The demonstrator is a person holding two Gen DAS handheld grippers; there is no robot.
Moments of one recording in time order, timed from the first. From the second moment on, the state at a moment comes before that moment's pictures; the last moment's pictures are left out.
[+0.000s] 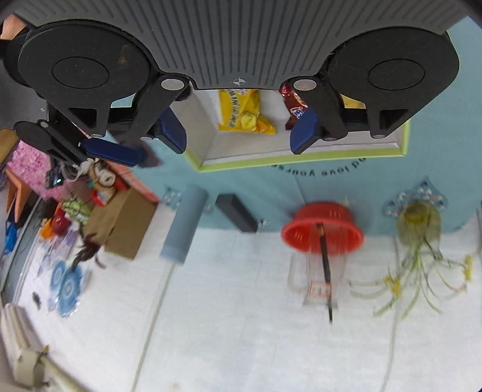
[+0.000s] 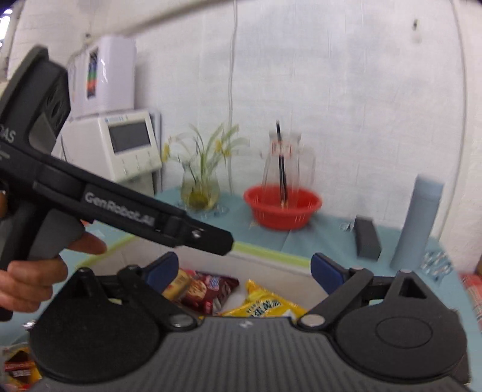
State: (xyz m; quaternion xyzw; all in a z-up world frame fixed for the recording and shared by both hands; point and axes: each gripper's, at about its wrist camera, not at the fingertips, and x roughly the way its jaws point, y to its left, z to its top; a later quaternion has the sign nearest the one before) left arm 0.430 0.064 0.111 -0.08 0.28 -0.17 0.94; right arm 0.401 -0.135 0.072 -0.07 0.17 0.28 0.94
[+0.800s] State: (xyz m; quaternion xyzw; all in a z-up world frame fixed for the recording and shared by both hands) left arm 0.269 0.109 0.004 -0.20 0.37 -0.14 0.90; right arm 0.241 -0.080 -0.022 -0.02 0.27 0.35 0.90
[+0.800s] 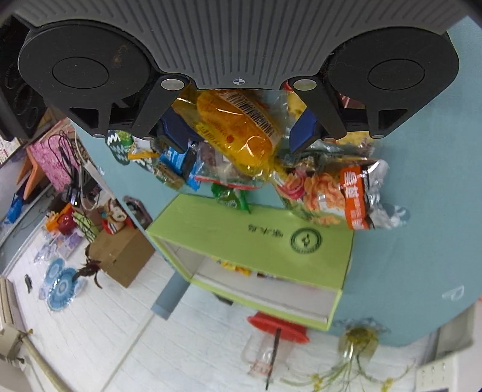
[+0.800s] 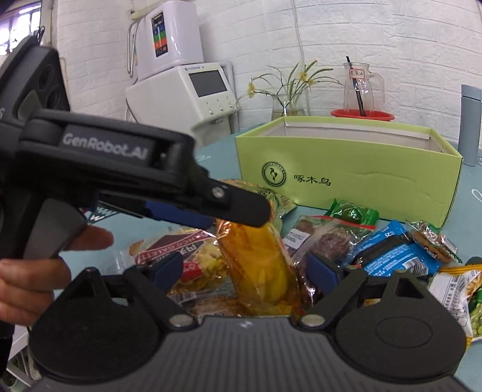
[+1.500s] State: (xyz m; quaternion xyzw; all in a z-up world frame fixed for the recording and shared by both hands) left arm 0.360 0.105 0.100 -0.19 0.32 -0.17 0.91; right arm 0.298 -0.085 0.057 -0.06 0.19 0.35 0.92
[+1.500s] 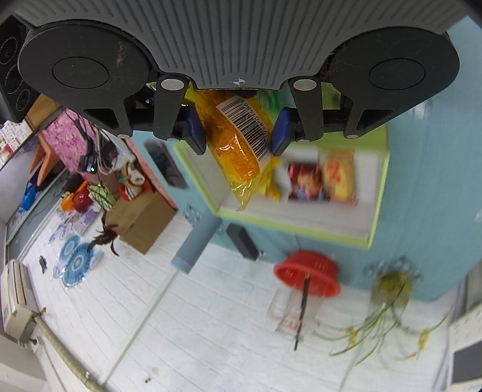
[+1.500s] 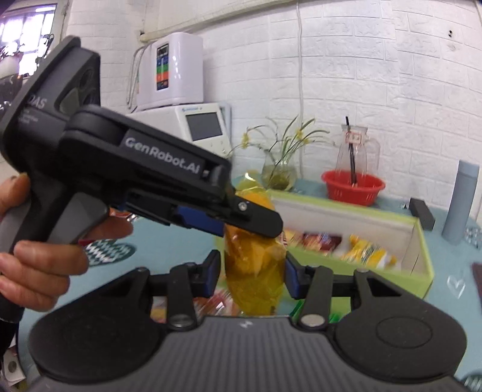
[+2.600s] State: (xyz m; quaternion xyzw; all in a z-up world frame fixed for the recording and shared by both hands) left arm 0.326 0.068 0.070 -0.17 0.31 -0.20 0.92; right arm 0.275 -0.176 0.043 -0.05 0.19 0.25 0.95
